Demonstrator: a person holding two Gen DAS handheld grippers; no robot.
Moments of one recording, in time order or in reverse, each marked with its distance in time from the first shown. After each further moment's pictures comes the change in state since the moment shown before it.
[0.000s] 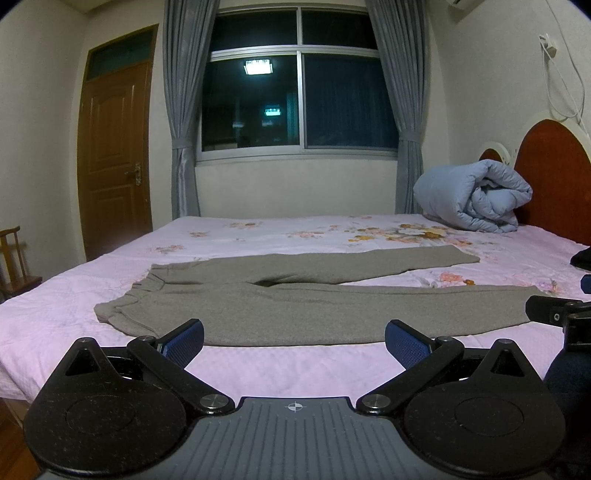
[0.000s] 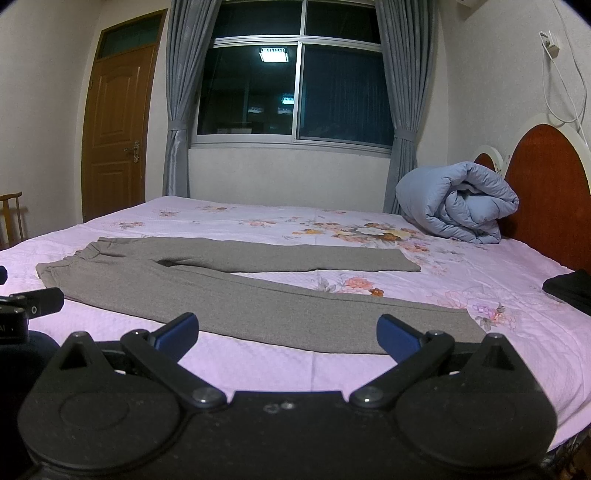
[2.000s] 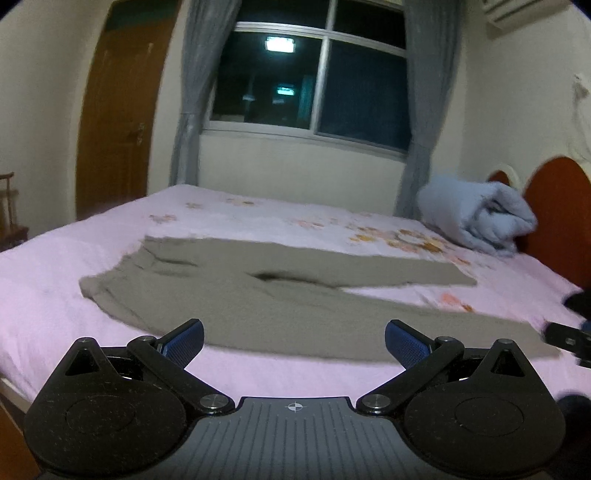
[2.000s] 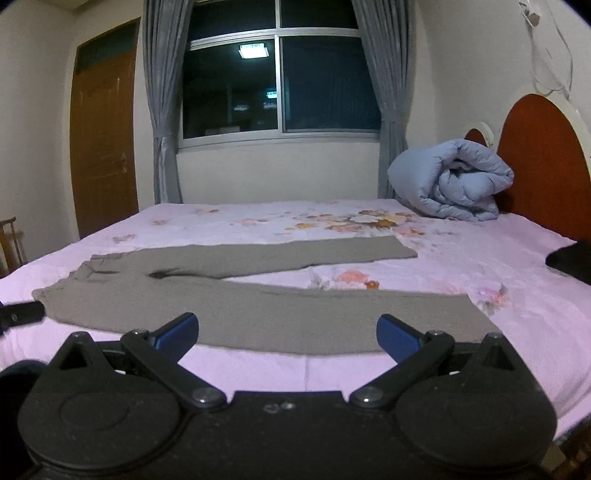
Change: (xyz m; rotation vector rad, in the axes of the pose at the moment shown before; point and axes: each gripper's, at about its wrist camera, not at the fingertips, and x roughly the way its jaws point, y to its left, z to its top) left arm 0.046 0.049 0.026 -0.161 0.065 -0.031; right arm 0.029 -0.035 0.020 0.094 0.014 0.009
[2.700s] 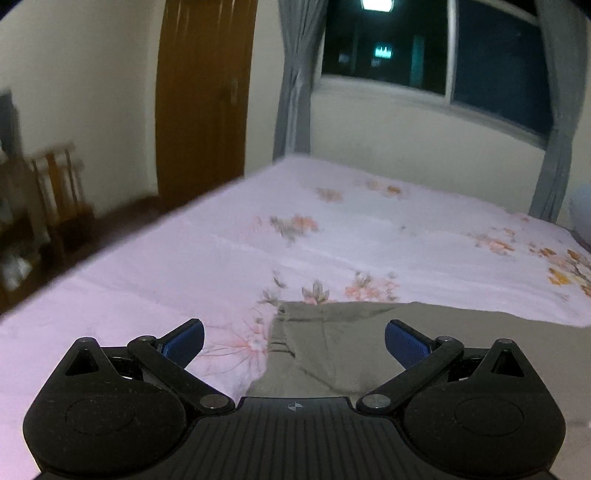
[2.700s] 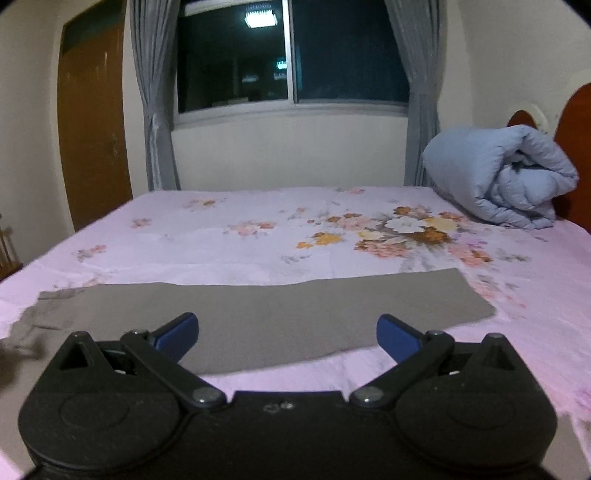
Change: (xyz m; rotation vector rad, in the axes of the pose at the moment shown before) left arm 0.352 0.244 0.139 -0.089 0.185 0.278; right arm 0.291 0.023 0.106 -0.029 0.137 0.039
